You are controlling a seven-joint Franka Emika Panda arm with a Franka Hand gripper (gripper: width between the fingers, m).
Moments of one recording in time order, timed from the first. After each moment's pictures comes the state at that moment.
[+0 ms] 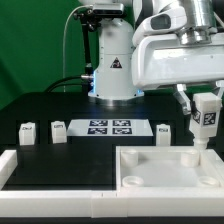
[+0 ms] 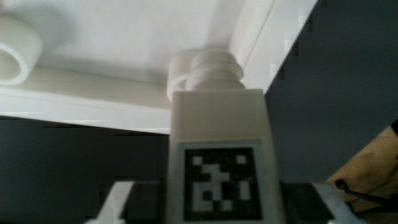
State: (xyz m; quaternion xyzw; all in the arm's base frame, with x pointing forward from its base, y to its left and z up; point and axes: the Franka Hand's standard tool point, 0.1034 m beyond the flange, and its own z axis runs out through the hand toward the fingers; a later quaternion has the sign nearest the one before) arm 0.585 0.121 0.121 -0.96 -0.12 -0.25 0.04
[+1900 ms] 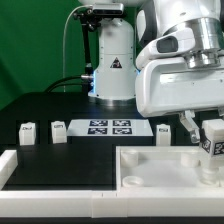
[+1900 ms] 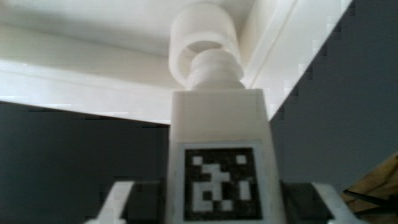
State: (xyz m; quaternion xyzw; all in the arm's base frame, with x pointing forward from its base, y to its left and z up) arm 0.619 0.120 0.092 -0.96 -0.13 -0.25 0.04
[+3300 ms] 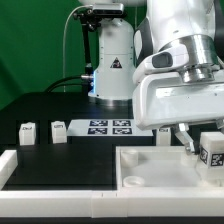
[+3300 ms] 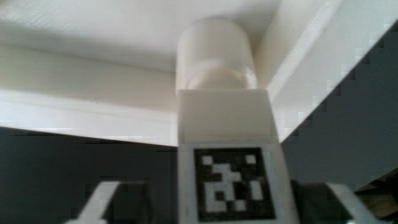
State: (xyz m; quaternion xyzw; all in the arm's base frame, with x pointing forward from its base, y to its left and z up) arm 0.618 0.118 0.074 -0.95 -0.13 -0.29 0.04
